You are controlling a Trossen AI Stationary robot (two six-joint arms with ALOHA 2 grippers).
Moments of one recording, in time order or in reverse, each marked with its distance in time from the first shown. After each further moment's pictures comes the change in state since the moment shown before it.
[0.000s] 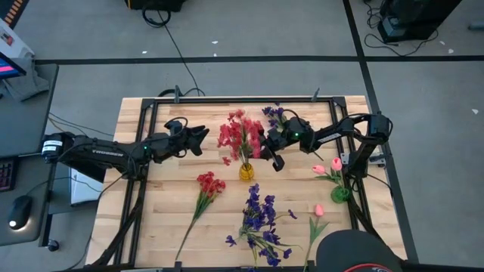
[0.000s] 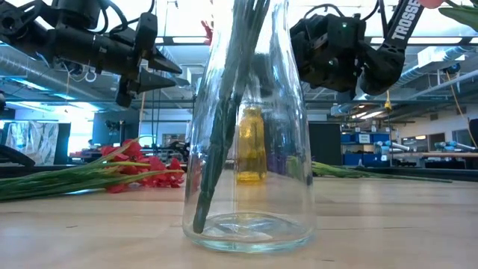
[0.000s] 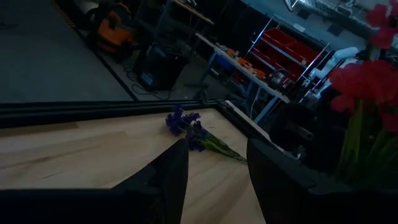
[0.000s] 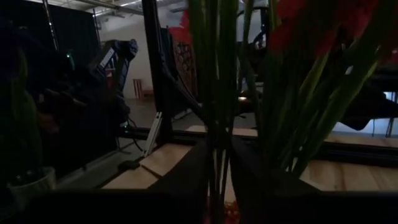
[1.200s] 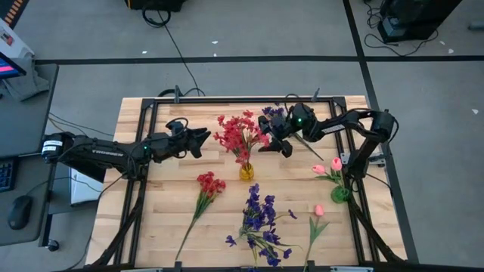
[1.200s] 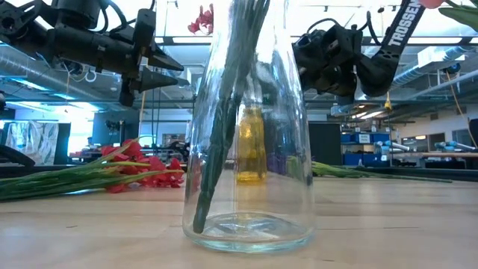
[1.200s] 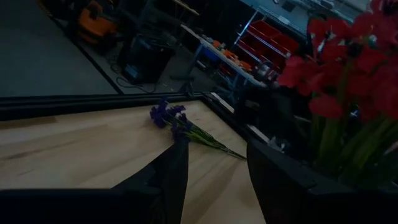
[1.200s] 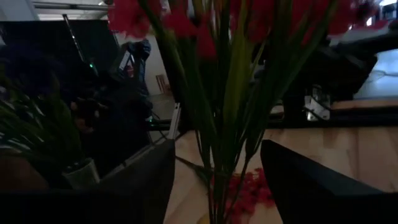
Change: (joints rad) left arm -0.001 -0.001 0.000 0.006 0.075 -0.006; right arm -0.187 -0.035 0.000 -0.065 -0.285 0.167
